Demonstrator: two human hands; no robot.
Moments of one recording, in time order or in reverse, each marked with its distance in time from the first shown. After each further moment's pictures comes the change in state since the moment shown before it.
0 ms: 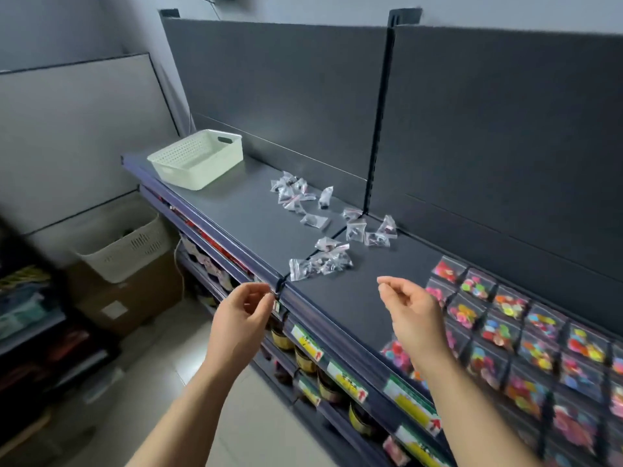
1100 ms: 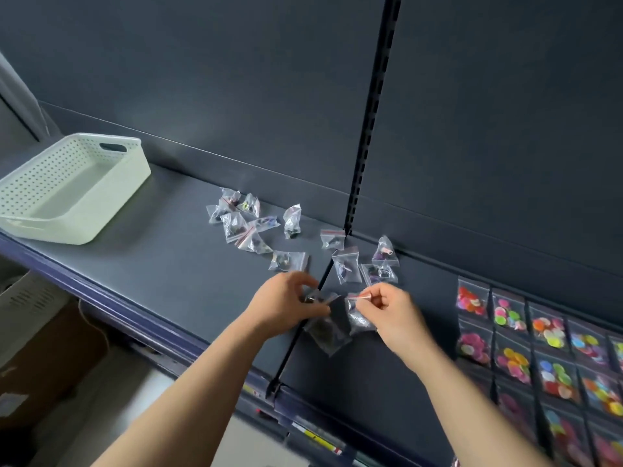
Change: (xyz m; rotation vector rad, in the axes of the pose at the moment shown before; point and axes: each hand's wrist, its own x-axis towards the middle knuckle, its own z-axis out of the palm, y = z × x) left_hand 0.243 -0.003 0.115 0.403 -0.754 0.215; right_hand 0.158 0.033 0.081 -0.200 0.067 0.236
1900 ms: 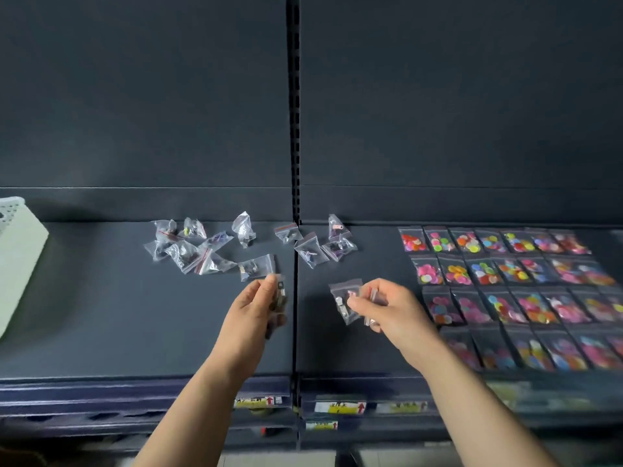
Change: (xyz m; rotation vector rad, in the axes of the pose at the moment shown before) left_hand -0.035 -0.023 -0.028 -0.967 -0.231 -0.035; right_hand -0.089 -0.029 0.022 0.269 0.247 0.181
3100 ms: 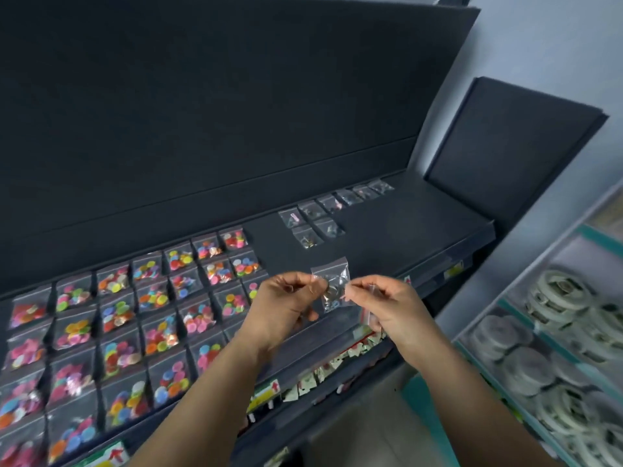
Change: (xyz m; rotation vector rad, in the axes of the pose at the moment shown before) left_hand -0.092 -0.115 0.570 0.341 -0.675 -0.028; right_hand -0.160 0.144 -0.500 0.245 0.537 0.012
